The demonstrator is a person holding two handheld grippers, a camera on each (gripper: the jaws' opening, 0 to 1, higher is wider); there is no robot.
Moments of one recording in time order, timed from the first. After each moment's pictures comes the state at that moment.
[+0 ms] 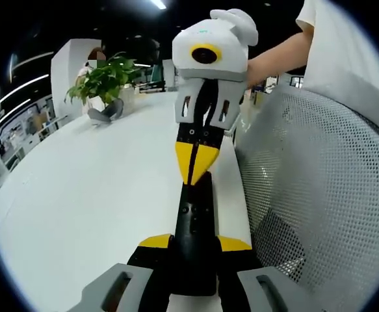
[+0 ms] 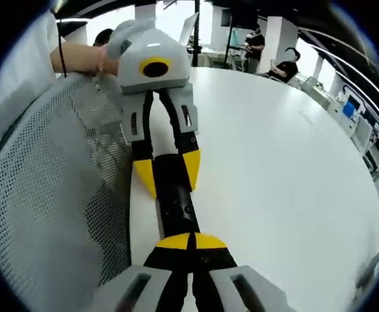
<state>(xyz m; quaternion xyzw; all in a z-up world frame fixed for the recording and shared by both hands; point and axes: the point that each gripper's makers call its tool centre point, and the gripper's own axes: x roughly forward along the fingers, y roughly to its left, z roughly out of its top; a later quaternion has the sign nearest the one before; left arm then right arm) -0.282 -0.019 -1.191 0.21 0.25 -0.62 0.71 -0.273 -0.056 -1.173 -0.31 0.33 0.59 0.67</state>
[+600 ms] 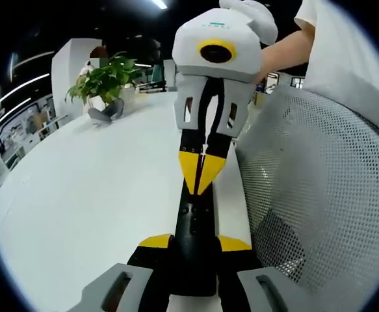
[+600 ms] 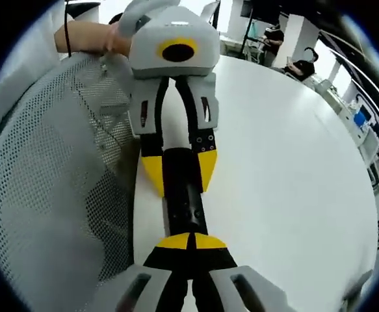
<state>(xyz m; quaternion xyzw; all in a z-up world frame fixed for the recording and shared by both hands) -0.282 -0.019 -1.191 0.21 0.26 -0.62 0.71 -0.279 -0.051 -1.184 -0.35 0.36 0.57 0.65</state>
